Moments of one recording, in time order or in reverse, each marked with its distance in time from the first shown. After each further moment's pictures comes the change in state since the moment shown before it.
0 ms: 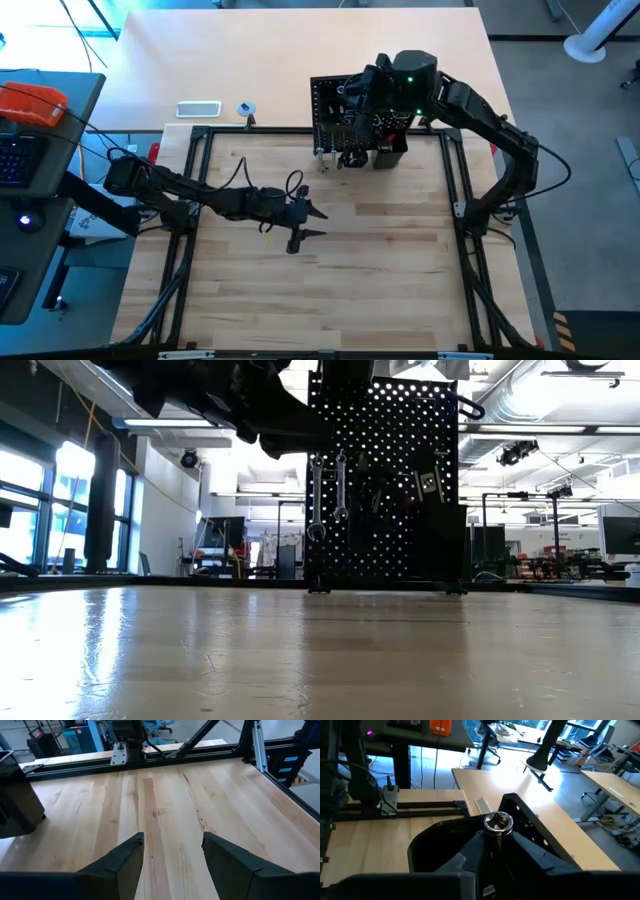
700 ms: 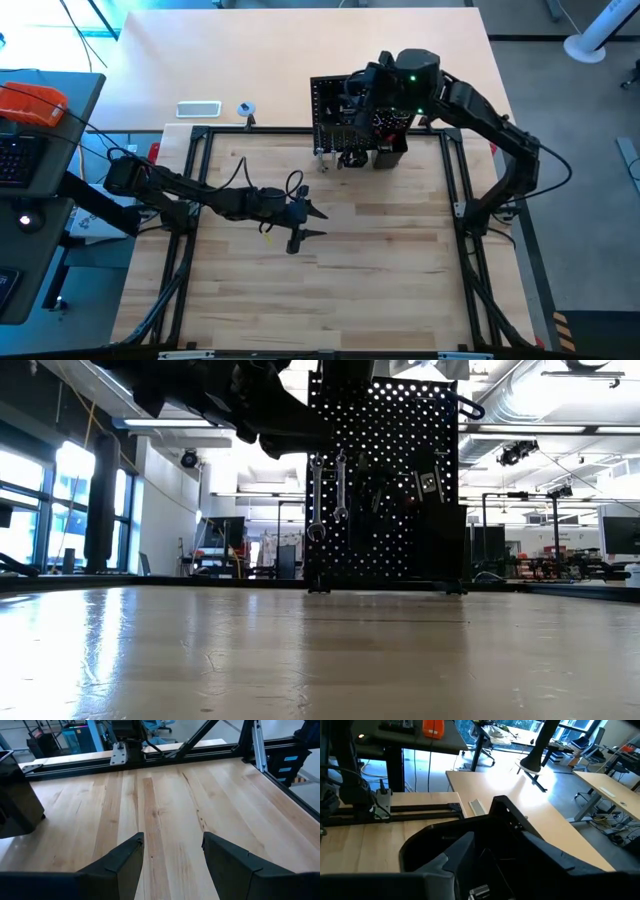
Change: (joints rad) left arm 0.000 0.000 0.000 -0.001 0.000 0.000; right arm 0.005 -0.006 0.000 0.015 0.024 0.007
